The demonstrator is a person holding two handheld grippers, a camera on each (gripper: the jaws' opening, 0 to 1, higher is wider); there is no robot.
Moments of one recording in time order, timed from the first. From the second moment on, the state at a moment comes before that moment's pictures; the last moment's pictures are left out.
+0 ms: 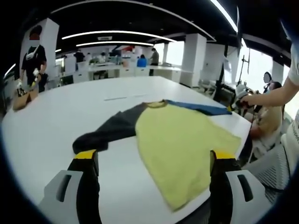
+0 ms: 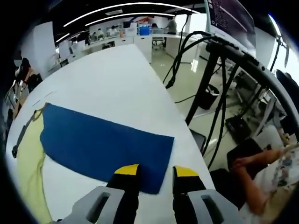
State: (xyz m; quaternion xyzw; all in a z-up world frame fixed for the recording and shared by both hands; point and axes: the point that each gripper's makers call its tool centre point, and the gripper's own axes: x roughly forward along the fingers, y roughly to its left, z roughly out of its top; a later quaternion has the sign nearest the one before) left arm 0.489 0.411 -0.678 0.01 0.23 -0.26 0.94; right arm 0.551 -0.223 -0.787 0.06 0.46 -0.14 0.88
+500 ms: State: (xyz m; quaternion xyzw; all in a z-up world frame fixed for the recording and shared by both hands) left arm 0.491 0.411 -0.682 0.01 0.24 -0.26 0.94; right arm 0.566 -0.237 -0.785 0.09 0.43 -0.15 0.89
